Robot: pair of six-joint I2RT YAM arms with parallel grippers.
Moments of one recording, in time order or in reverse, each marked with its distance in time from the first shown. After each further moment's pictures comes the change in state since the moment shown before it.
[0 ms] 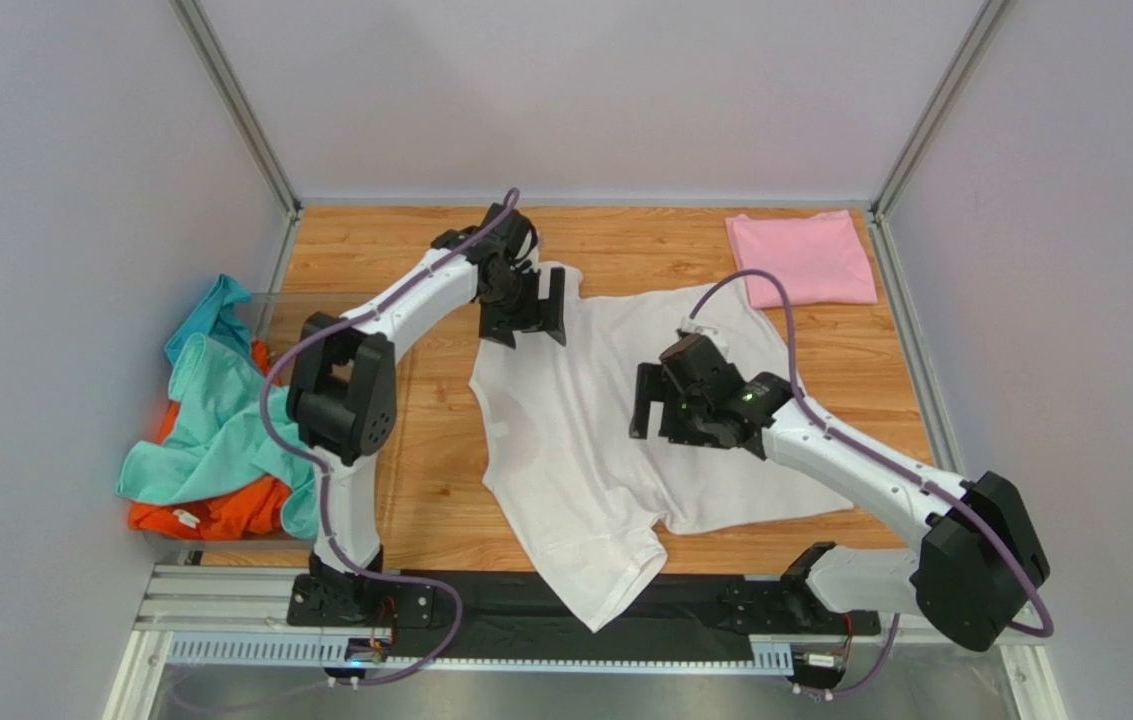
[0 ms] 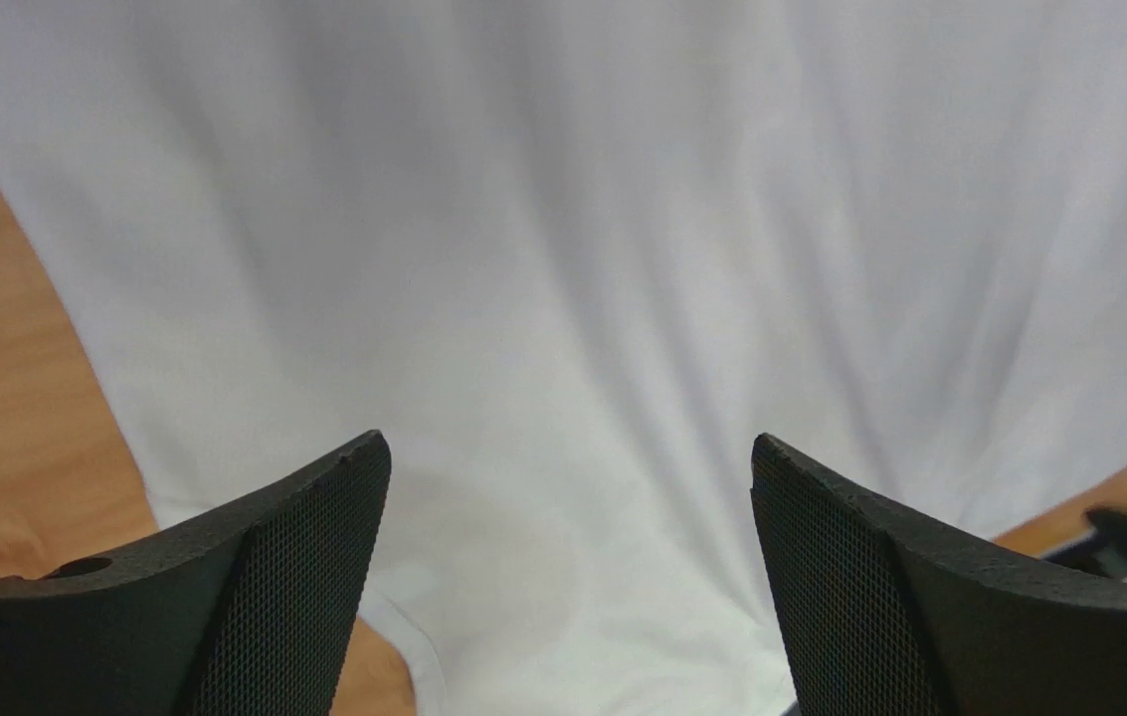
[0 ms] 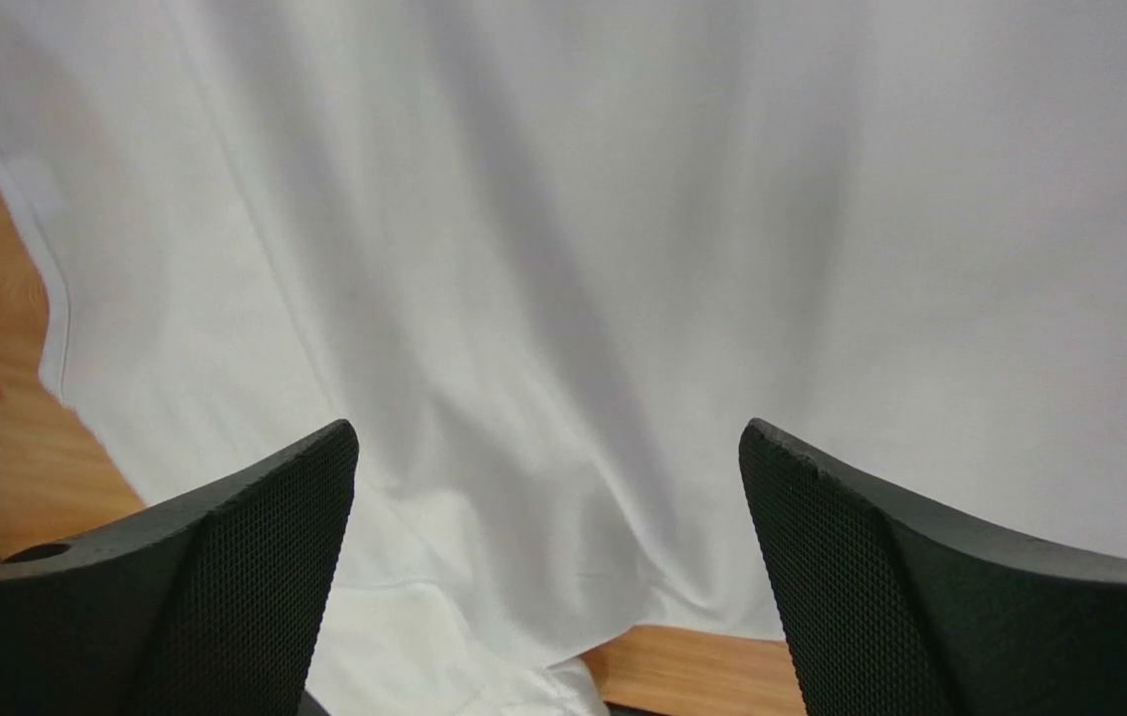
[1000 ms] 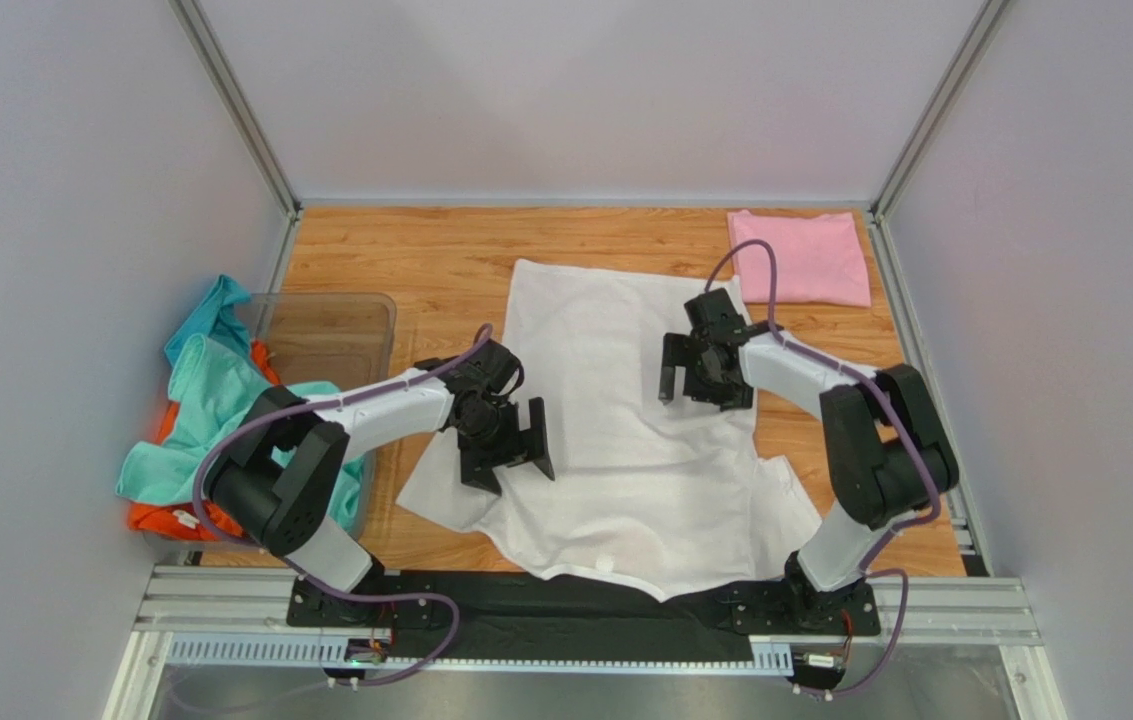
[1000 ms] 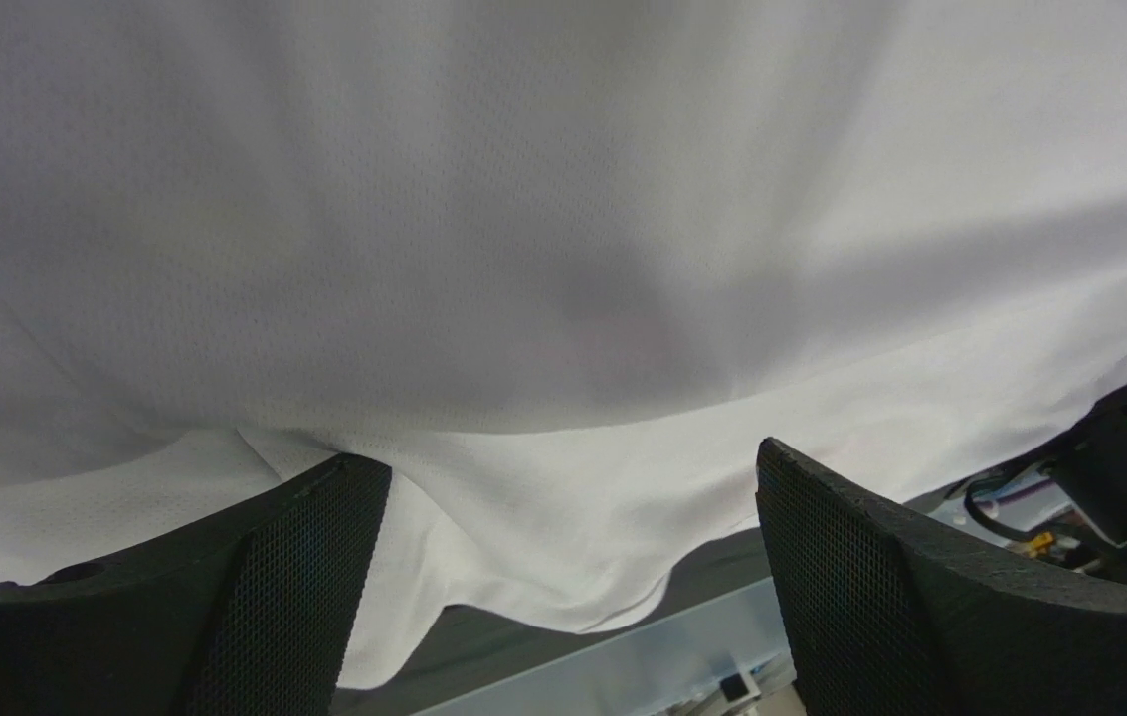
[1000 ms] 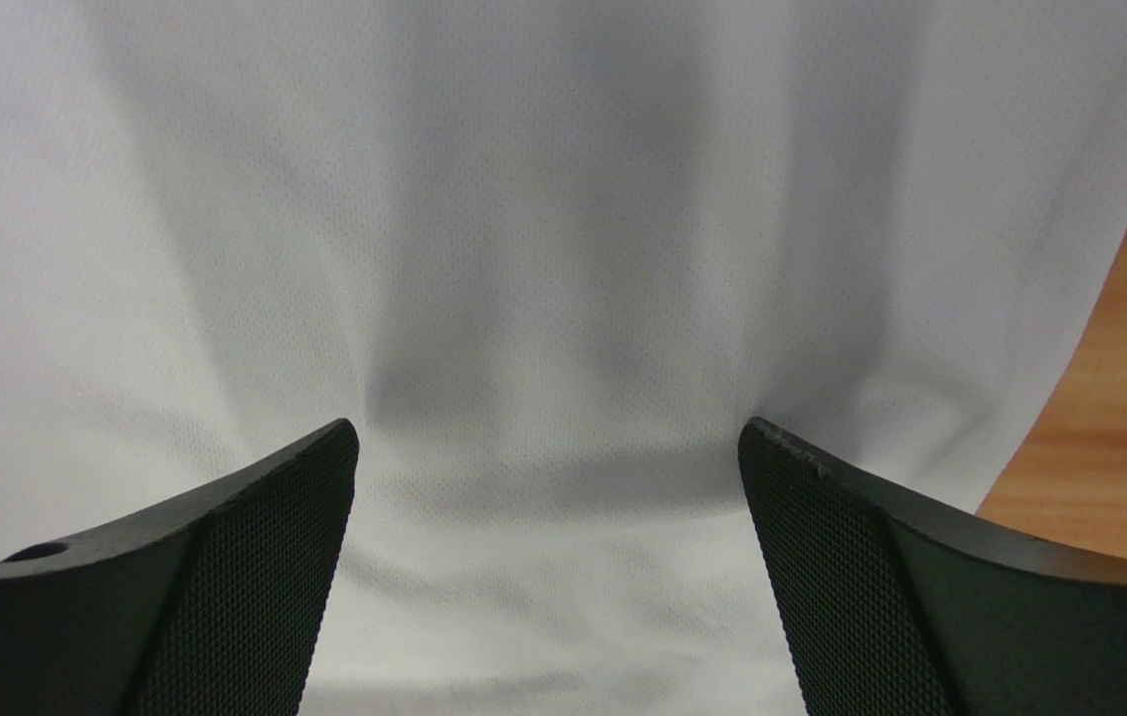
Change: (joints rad) left arm -0.179 -0.484 -0.888 0.225 0.079 -0.388; right arm -0.347 0.467 0.185 0.112 -0.054 -0.278
